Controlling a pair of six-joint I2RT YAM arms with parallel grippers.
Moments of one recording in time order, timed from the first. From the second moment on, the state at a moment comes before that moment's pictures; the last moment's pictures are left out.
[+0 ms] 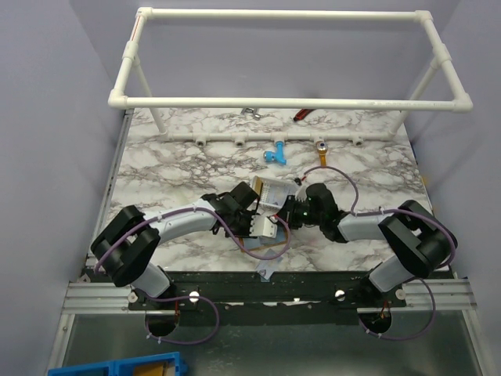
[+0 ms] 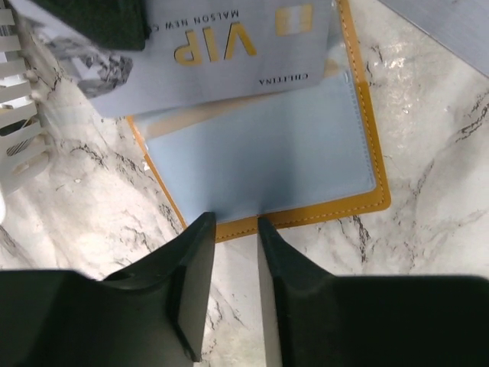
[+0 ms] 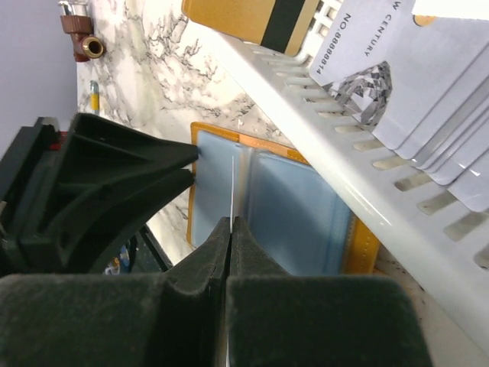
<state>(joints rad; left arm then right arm) -0.83 1.53 0.84 -0.48 0.21 0.88 0.64 1.55 0.48 0.52 -0.44 0.80</state>
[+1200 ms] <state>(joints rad) -0.89 1.47 0.75 -0.43 0.21 0.86 0.64 1.57 0.24 0.96 -0.27 0.92</state>
